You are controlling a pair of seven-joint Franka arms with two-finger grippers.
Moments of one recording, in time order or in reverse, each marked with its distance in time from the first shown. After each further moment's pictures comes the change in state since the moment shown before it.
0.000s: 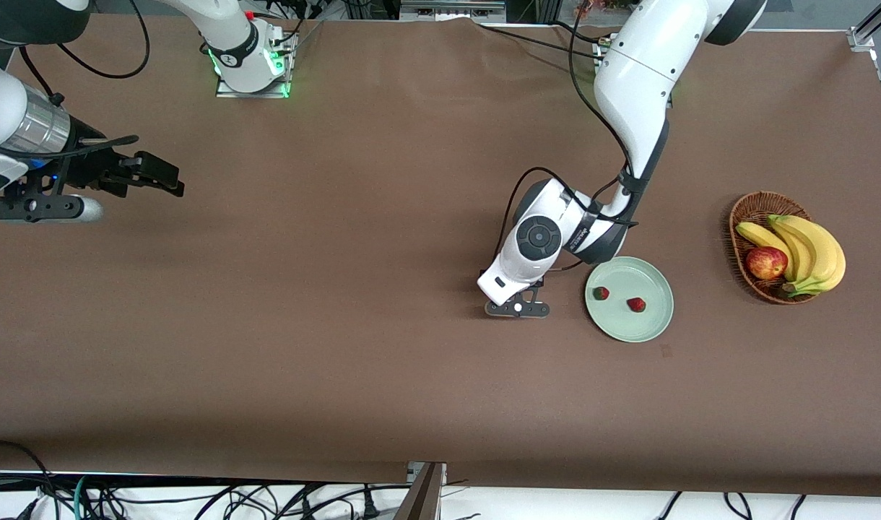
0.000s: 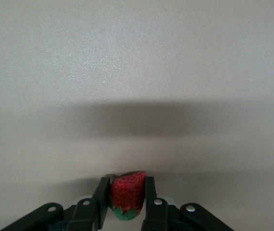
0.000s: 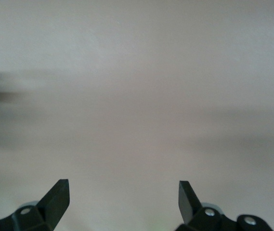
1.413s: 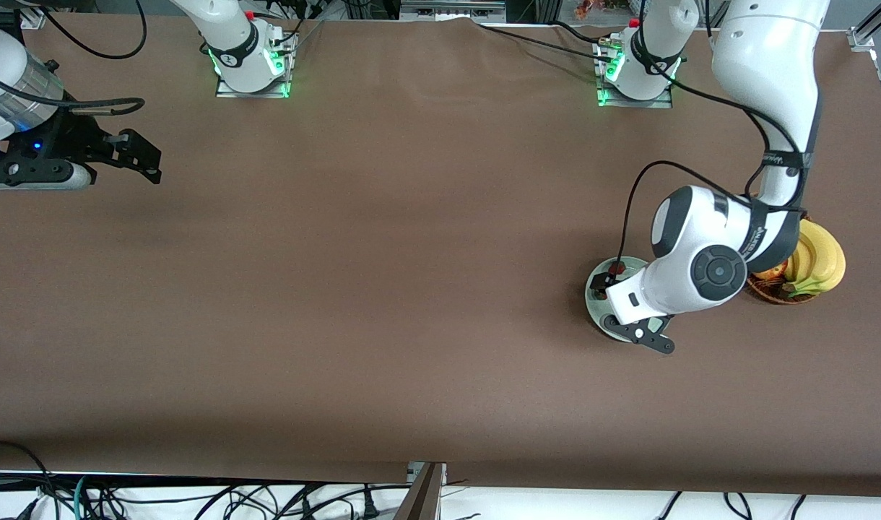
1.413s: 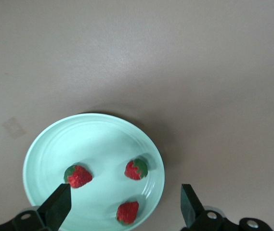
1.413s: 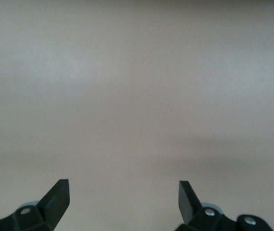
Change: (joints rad) left arm 0.300 -0.222 0.019 0.018 0.003 -0.342 0.671; right arm -0.403 -0.108 0.446 -0.093 -0.174 0.101 -0.001
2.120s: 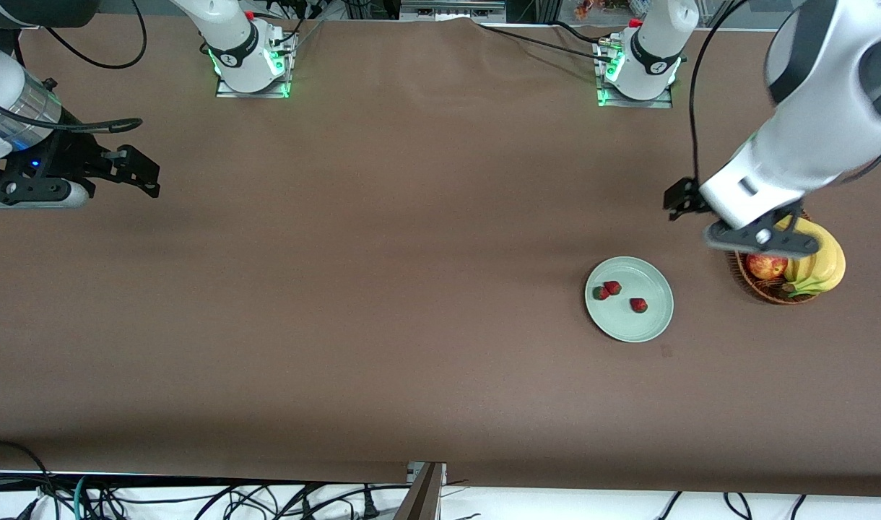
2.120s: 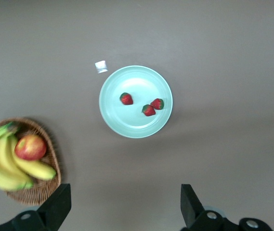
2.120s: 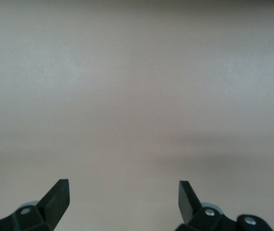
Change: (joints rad) left arm 0.021 -0.439 0.012 0.036 0.052 -0.413 -0.285; right arm -0.002 0.056 0.000 0.050 -0.003 -0.002 0.001
